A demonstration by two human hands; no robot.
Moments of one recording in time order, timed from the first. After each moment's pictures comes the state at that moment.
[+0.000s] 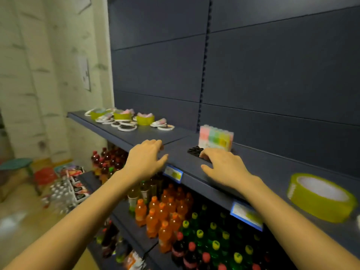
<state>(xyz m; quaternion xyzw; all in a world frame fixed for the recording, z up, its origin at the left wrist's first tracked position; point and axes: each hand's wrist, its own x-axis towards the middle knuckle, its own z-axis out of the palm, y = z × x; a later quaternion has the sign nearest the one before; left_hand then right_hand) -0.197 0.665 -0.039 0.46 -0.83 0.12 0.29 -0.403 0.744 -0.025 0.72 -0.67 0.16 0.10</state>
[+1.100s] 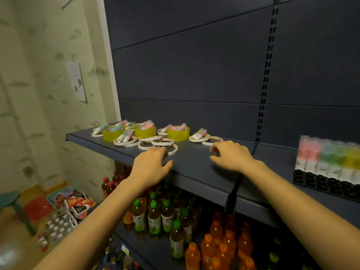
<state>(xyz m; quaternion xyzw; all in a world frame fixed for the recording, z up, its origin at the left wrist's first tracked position) -0.037 0.384 -0.047 0.43 -0.86 0.07 0.26 -0.256 0.450 -0.026 0.63 -0.76 0.13 0.05</state>
